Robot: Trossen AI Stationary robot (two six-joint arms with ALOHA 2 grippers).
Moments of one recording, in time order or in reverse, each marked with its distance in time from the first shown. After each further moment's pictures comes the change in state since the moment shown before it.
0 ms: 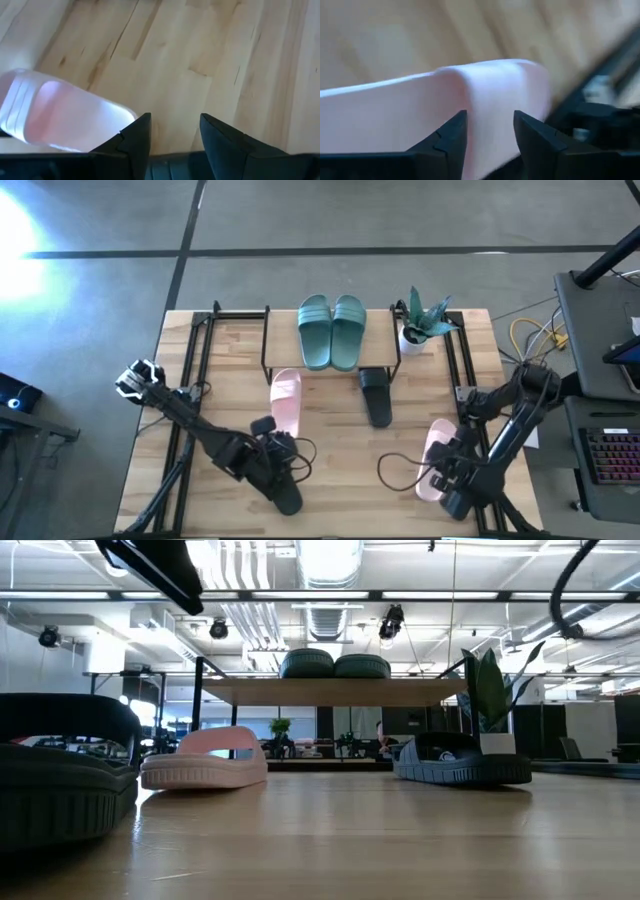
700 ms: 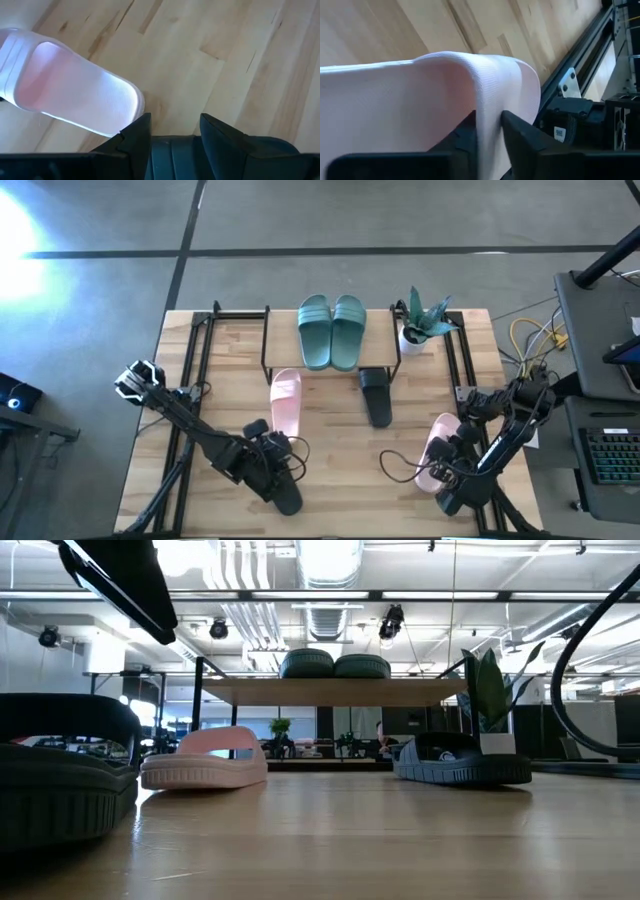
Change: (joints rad) left arm -0.021 0.000 -0.064 -0.012 0.023 -0.166; right arm 0.001 0.129 -0.081 -0.031 -0.024 0.044
